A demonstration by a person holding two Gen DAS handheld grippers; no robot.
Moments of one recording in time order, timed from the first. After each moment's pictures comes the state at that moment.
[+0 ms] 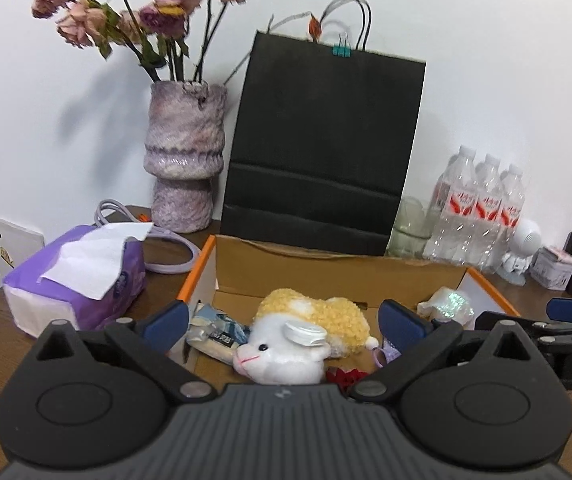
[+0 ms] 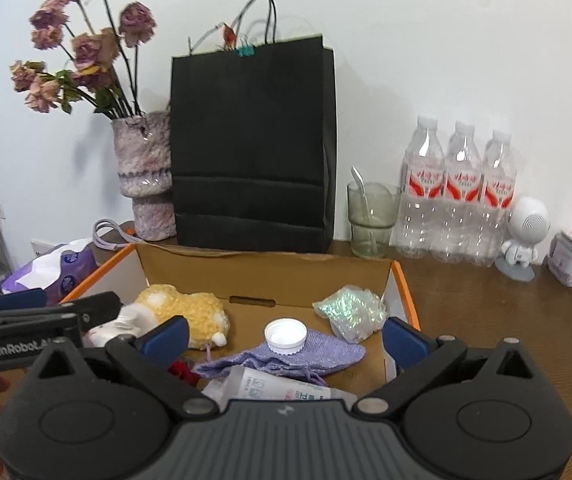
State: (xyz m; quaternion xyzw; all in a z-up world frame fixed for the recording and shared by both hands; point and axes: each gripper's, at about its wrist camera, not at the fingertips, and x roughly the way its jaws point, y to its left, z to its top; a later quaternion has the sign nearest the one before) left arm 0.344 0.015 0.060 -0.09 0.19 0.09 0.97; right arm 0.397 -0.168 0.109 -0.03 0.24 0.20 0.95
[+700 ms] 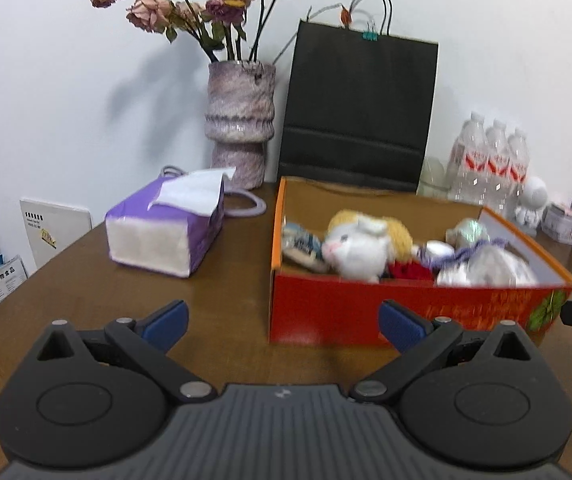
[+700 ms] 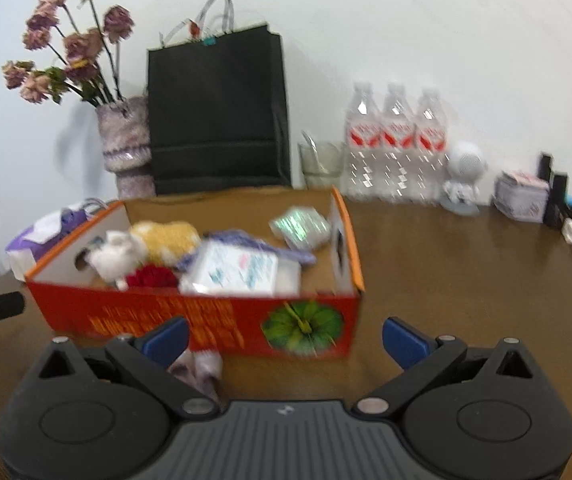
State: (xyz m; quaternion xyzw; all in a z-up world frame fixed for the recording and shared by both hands) left arm 0.245 0.039 0.028 -0.07 0.23 0.12 0.96; right arm 0.315 -0.227 0.065 0.00 0.27 0.15 0.95
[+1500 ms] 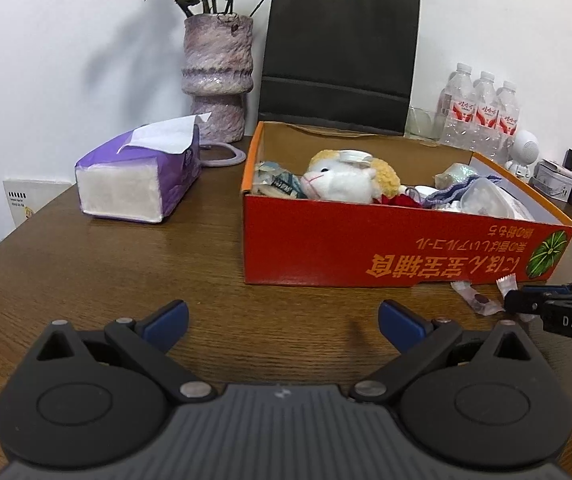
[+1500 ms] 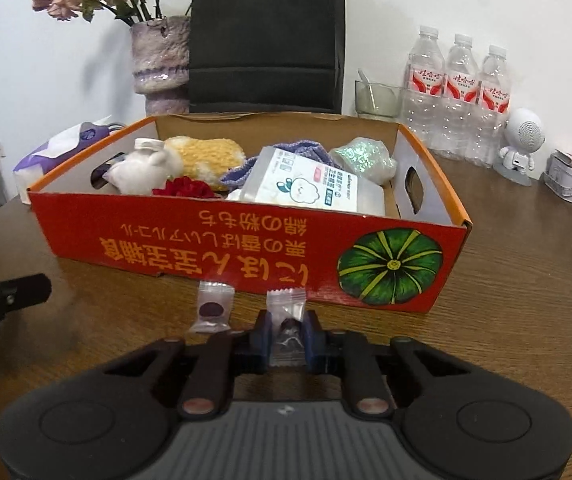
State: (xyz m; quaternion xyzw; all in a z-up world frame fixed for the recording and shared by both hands) left arm 0.253 0.025 -0.002 -0.06 0.28 0.09 0.96; right arm 0.328 -0.177 0.027 -0.06 0.32 0.20 0.92
